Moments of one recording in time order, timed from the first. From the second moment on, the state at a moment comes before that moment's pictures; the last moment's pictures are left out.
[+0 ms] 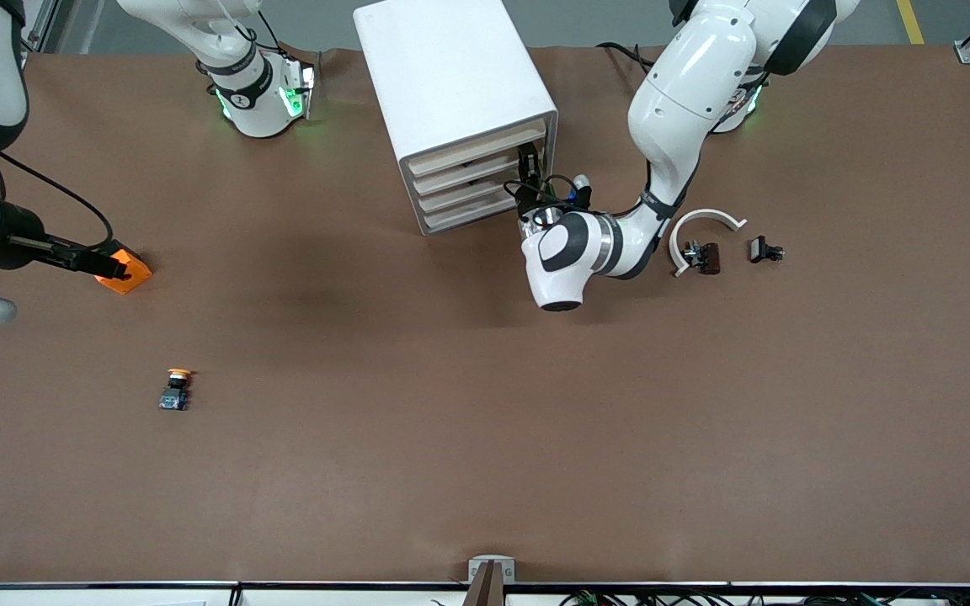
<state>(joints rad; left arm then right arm) -0.59 0.83 -0.11 -1.64 -0.88 1.23 -2.15 0.04 0.15 -0.06 -1.56 0.04 1.52 0.33</state>
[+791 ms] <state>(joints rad) -0.43 0.84 -0.10 -1.59 -0.88 1.24 -2.15 0.22 0.17 -0.05 -1.59 0.05 1.66 0.74</state>
